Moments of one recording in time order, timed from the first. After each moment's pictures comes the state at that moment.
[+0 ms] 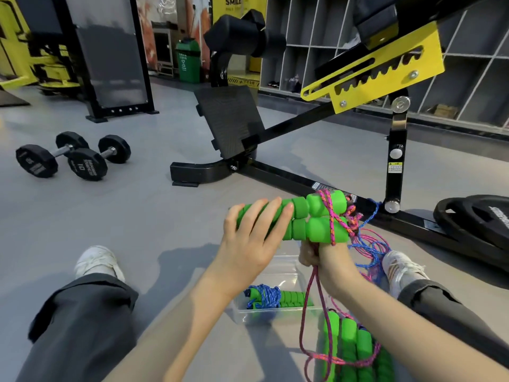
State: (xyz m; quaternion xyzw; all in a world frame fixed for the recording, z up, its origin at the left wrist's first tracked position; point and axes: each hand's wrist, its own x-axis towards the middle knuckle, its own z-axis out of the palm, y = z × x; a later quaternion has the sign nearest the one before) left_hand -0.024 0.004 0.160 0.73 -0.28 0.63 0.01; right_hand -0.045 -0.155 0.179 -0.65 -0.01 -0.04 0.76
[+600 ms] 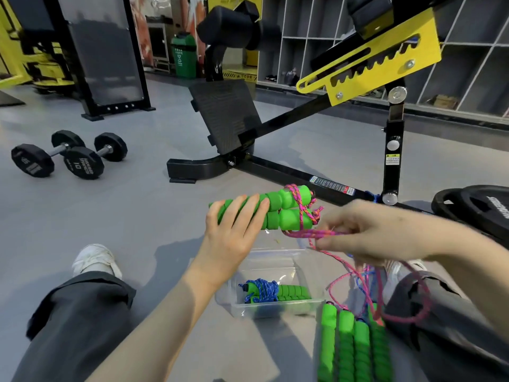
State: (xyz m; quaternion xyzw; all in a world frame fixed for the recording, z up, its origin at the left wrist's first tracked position) left_hand -0.009 0.021 0.145 0.75 -0.25 0.61 -0.03; right_hand -0.081 -0.199 0.289 -0.92 -0.21 0.18 0.29
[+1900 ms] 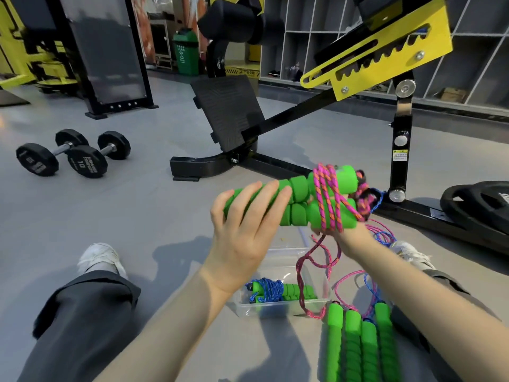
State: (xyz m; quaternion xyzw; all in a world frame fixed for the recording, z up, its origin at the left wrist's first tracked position) left_hand -0.035 0.002 0.178 0.71 -0.27 0.64 0.08; right_hand -0.001 -0.199 0.178 -0.80 -0.02 -0.04 0.60
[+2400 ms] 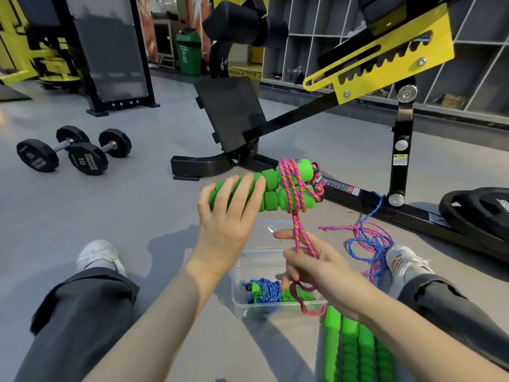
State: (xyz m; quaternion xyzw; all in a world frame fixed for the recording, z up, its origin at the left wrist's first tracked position) left_hand -0.006 0.026 0.164 0.75 -0.19 0.64 -0.01; right_hand -0.078 -0.151 0.186 -0.70 -0.09 0.14 0.69
